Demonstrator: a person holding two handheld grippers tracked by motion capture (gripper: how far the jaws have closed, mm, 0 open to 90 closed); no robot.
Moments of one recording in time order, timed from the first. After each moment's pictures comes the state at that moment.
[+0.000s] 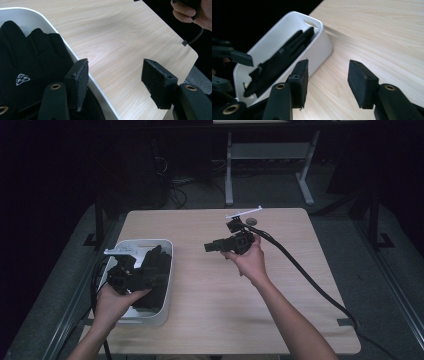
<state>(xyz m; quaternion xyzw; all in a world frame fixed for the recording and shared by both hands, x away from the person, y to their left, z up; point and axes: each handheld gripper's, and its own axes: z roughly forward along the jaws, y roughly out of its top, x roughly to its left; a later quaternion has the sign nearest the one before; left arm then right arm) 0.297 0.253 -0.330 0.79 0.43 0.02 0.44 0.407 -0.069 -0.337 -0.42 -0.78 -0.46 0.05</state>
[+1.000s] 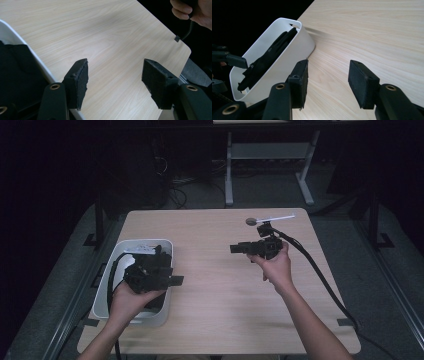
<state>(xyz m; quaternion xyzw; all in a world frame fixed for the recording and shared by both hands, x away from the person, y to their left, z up) 0.302 0.215 -0.331 0.81 0.40 0.01 0.43 0.392 -0.140 -0.346 -0.47 -0.75 -0.47 0.04</state>
